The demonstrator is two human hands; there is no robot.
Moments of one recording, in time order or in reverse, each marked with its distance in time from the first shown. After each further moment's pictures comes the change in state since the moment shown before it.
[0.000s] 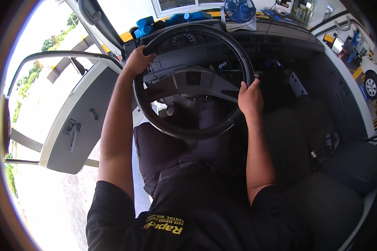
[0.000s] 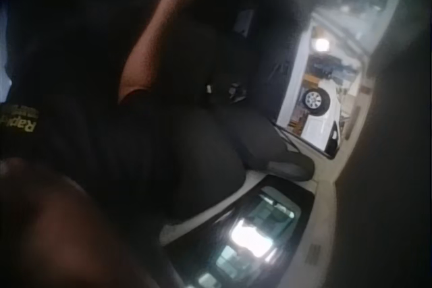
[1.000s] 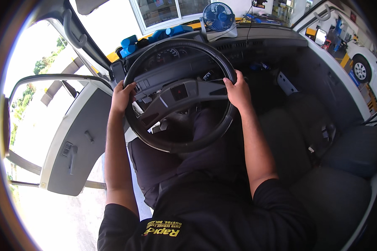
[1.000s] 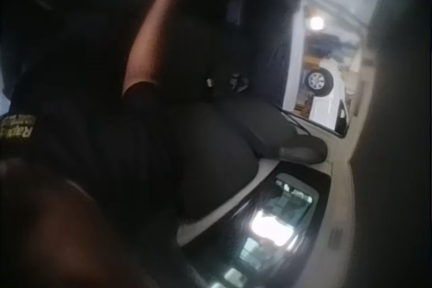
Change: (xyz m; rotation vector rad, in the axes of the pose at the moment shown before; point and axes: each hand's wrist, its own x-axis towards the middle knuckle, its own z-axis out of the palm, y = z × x) left_hand -0.054 -0.028 0.017 -0.496 0.097 -0.105; right_hand 0.050 0.010 0.005 0.385 0.051 -0.213
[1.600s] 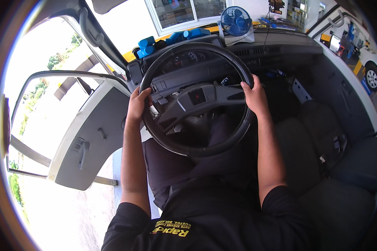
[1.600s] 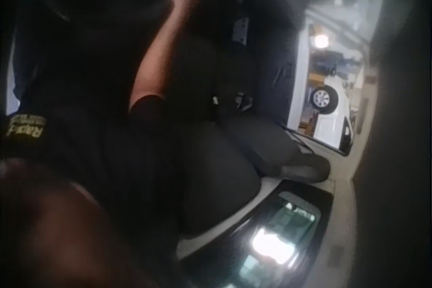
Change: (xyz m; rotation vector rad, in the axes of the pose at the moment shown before) left_hand -0.012 -0.021 -0.005 -0.210 -0.016 -0.013; right_hand 0.009 -0.004 -0.004 0.100 -0.105 0.007
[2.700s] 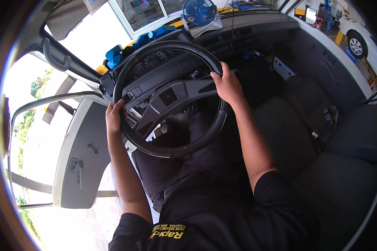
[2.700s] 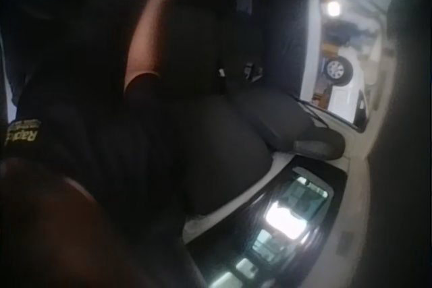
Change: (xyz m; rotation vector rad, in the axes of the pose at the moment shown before) left_hand -0.007 0.004 0.008 0.065 0.079 -0.013; right_hand -0.005 -0.001 0.001 -0.135 0.049 0.017
